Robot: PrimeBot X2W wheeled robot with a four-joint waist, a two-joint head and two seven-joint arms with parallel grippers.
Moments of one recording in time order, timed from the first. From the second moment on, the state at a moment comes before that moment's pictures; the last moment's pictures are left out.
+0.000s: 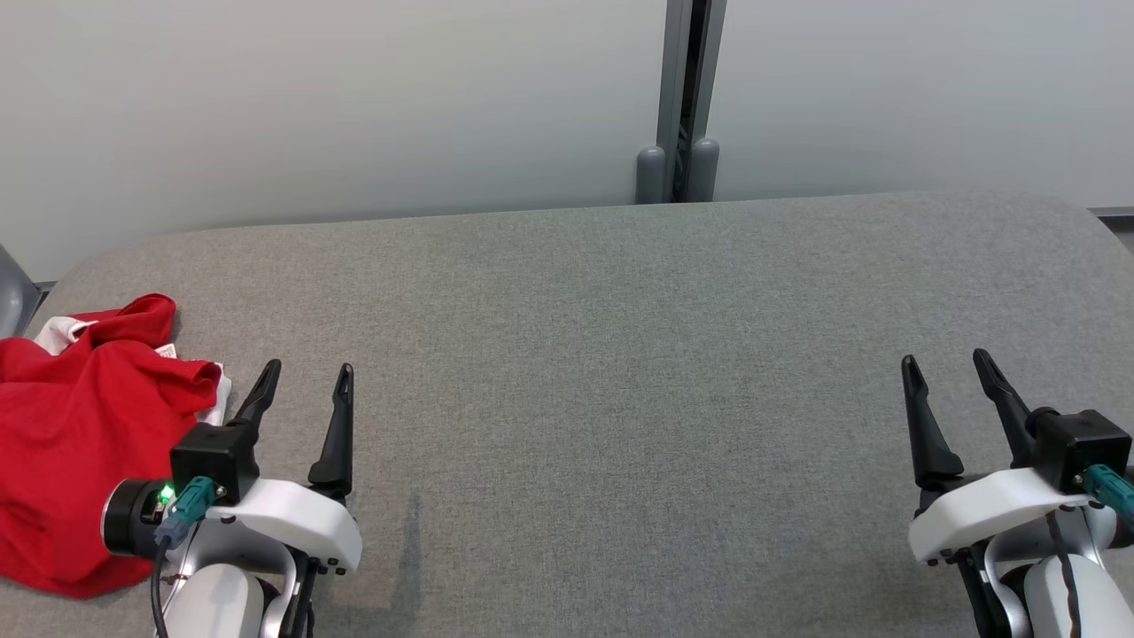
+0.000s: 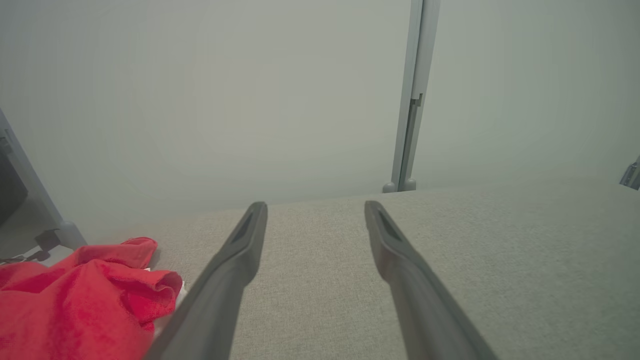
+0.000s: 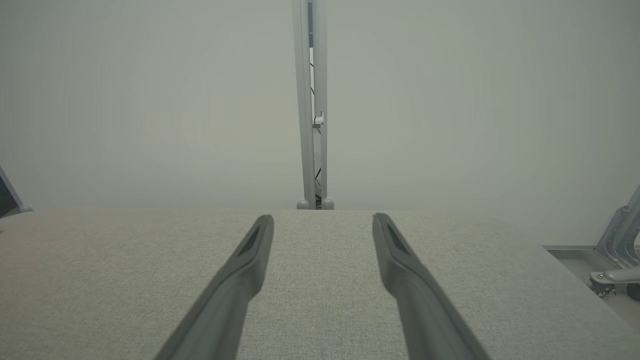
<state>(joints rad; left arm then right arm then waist) -0.19 0.14 -0.13 0.29 -0.23 0.02 -0.14 -0.19 -0.07 -0.03 0.27 0.12 0.13 -0.14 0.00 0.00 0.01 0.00</state>
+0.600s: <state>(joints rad) -0.19 0.15 -0.15 0.29 -0.21 0.04 -0.13 -0.18 -0.06 -0.05 0.27 0.11 0.13 -0.14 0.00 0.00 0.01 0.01</state>
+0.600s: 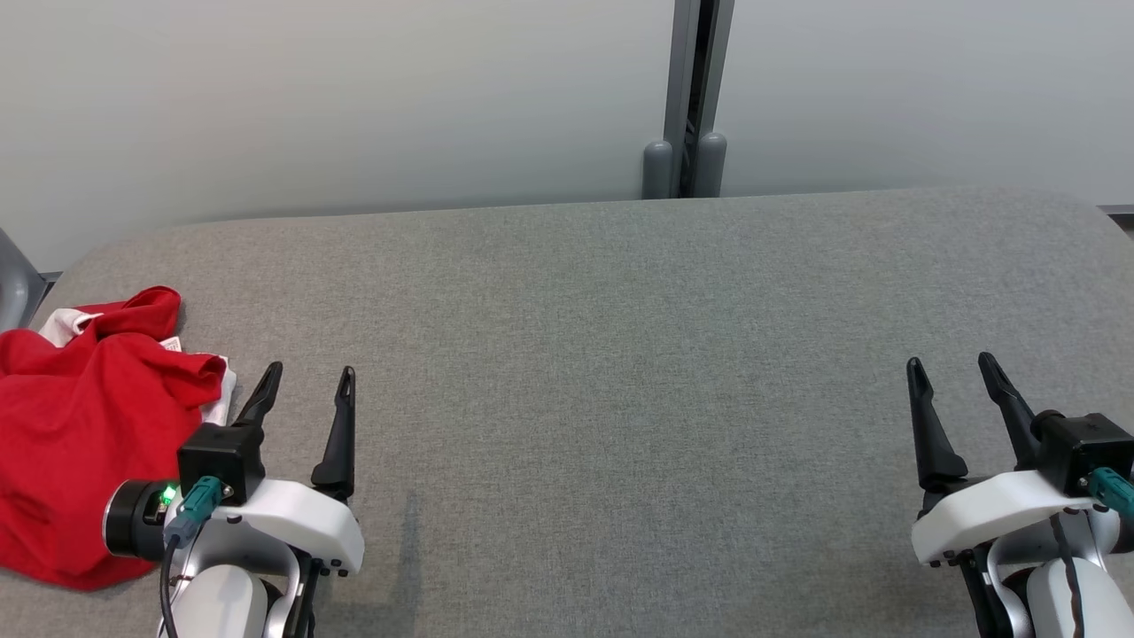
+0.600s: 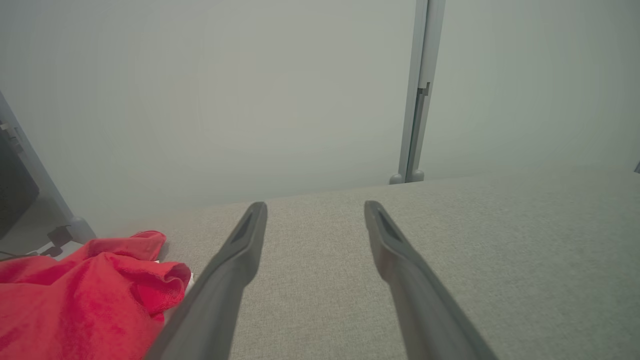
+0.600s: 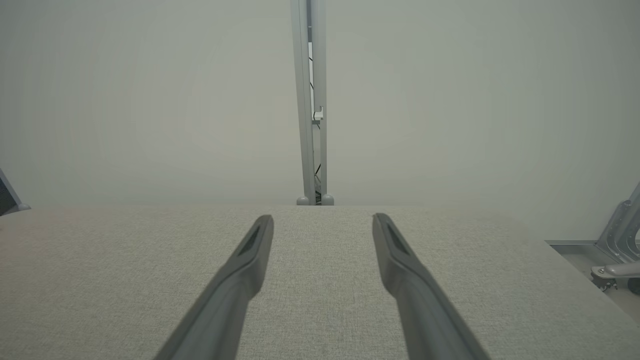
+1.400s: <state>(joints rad) -0.22 0.16 -0.11 0.29 -0.26 0.07 -0.18 -0.19 -0.06 -0.02 0.25 0.10 0.13 -0.13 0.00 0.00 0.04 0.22</state>
